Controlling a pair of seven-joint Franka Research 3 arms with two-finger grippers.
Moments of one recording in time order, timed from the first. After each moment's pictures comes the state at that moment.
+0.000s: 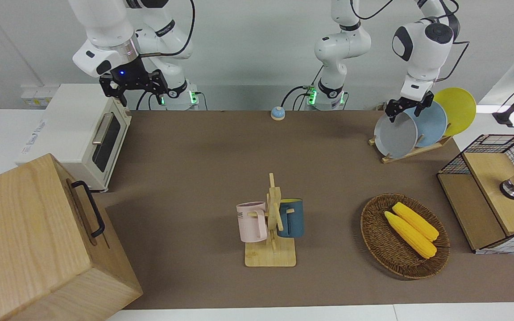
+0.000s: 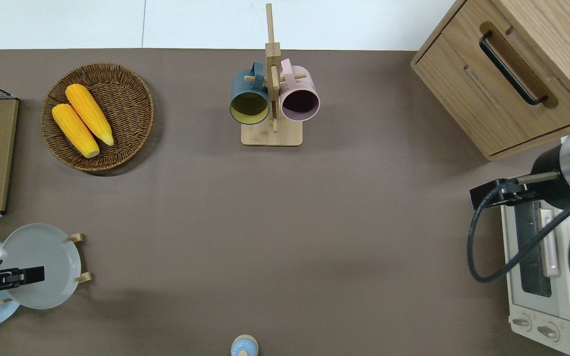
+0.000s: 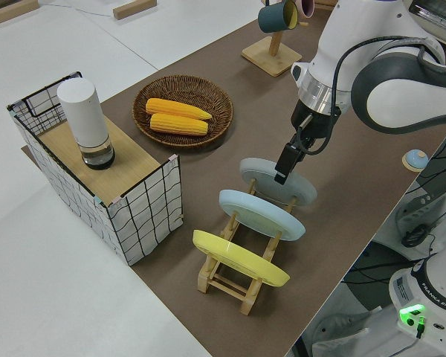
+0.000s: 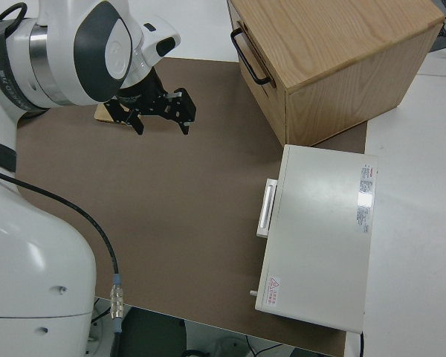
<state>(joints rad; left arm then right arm) 0.23 -0.42 0.00 -2.45 0.21 2.06 0.03 -0.26 0.02 0.38 -1.48 -0.03 1.38 0.04</state>
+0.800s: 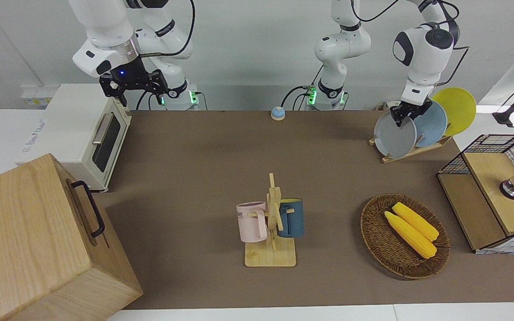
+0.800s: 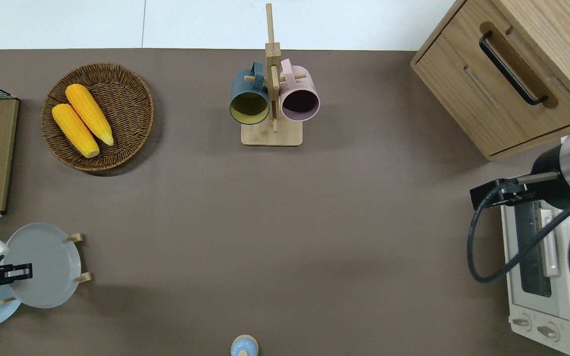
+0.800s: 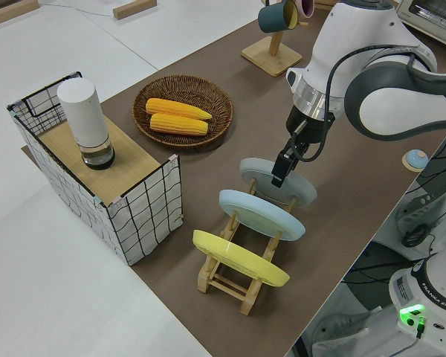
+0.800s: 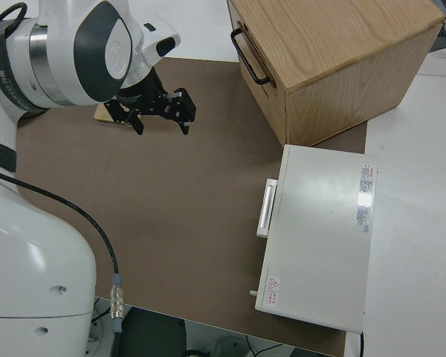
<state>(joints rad) 0.24 -0.39 0.00 -2.45 0.21 2.10 0.03 -0.26 0.02 0.38 -1.48 -0.03 1.38 0.04</state>
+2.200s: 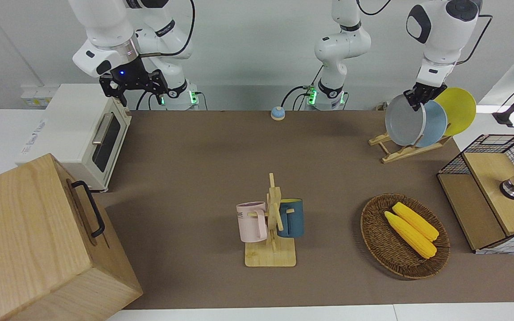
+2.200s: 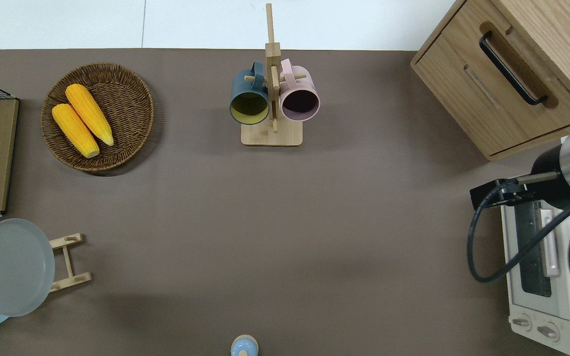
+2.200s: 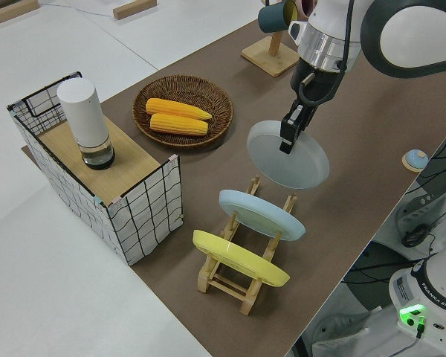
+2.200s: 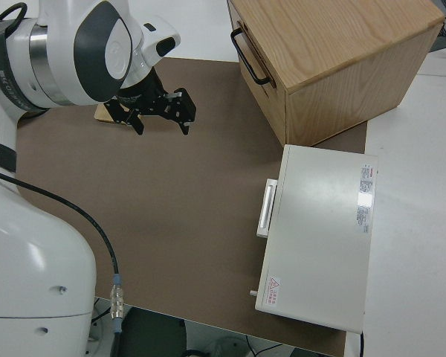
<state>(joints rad) 0.24 -0.38 -0.03 -2.22 0.19 1.84 0.03 -0.26 0.02 0.38 -1.48 -0.03 1.38 0.04</state>
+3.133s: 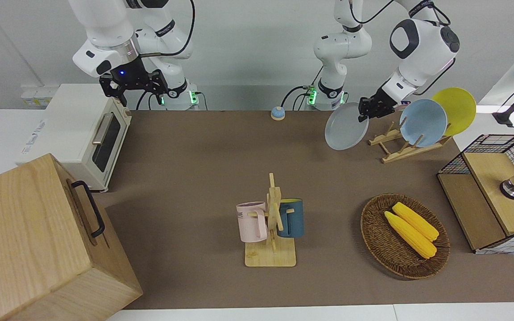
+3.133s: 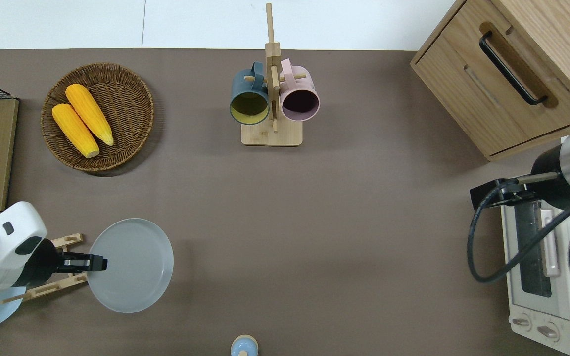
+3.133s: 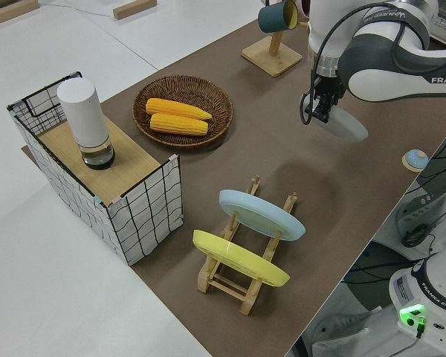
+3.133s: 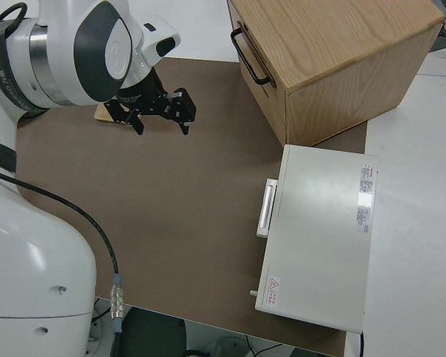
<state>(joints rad) 0.11 -0.30 -0.04 -2.27 -0.34 1.80 0.23 -0.26 0.02 0.38 -1.48 -0.03 1.38 0.04</state>
